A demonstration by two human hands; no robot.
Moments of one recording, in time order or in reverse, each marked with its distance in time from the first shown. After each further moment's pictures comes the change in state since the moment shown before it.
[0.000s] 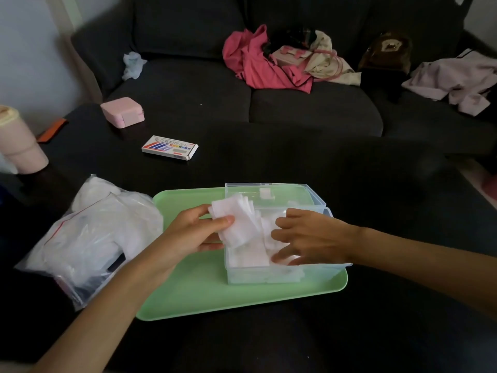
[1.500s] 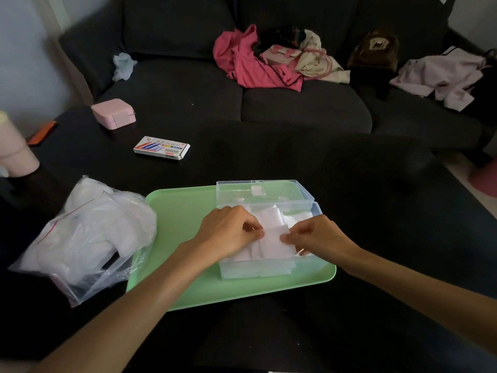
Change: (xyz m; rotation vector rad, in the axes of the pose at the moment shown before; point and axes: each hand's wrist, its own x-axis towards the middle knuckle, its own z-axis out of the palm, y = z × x) left_hand 0.027 0.002 0.056 1.117 -0.057 0.247; right_hand -0.014 -0.038 0.000 1.407 0.220 1.303
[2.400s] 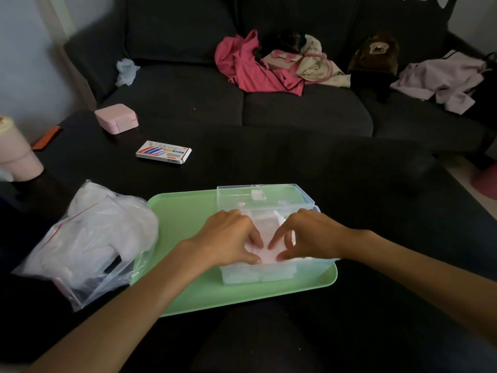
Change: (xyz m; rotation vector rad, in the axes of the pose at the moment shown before) left_hand -0.003 -0.001 -0.007 0.262 -0.027 0.251; right_hand 0.012 -0.026 -0.016 -0.704 -0.274 -0.464
